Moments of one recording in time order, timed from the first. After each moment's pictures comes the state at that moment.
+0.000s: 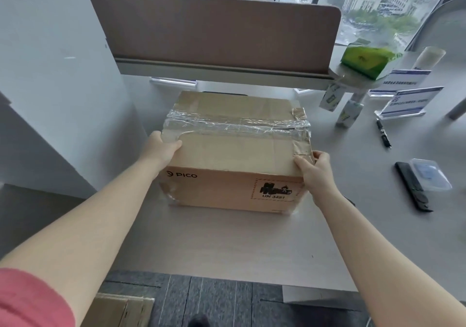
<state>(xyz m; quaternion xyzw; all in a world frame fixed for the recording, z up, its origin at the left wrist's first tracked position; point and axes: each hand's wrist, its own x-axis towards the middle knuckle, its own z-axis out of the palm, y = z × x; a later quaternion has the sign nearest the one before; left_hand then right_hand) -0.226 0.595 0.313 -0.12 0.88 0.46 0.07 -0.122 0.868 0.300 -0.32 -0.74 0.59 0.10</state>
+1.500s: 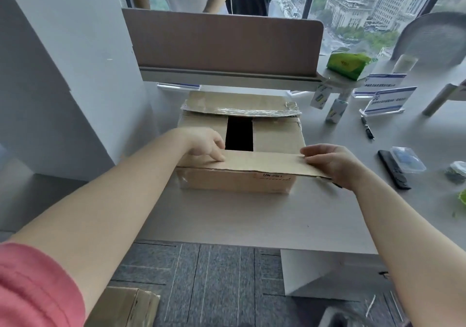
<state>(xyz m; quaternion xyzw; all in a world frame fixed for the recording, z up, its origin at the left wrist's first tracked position) -0.141 0.622 0.400 0.17 0.92 0.17 0.30 -0.047 0.877 0.353 -0.20 -0.74 0.64 -0.03</state>
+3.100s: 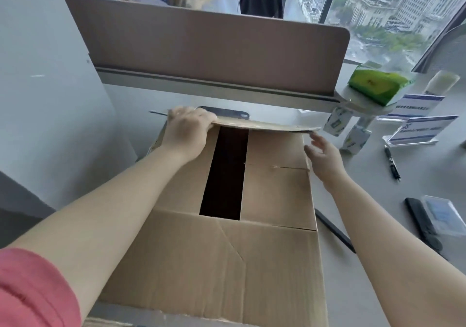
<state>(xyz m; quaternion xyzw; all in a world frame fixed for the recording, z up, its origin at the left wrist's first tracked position) -0.287 0.674 0.340 0.22 0.94 0.14 -0.22 -0.213 0.927 0.323 -0.22 -0.84 0.48 0.10</state>
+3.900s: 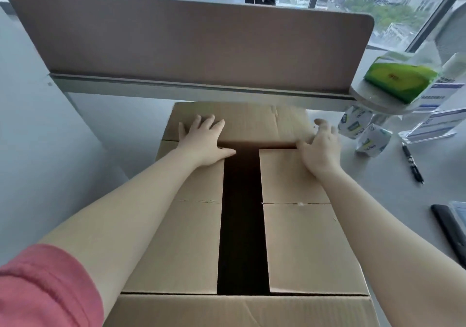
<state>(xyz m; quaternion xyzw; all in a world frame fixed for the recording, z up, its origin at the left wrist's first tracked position) -0.371 0.691 0.326 0.19 0.97 0.08 0.14 -0.295 0.900 0.325 -0.27 -0.91 0.31 0.10</state>
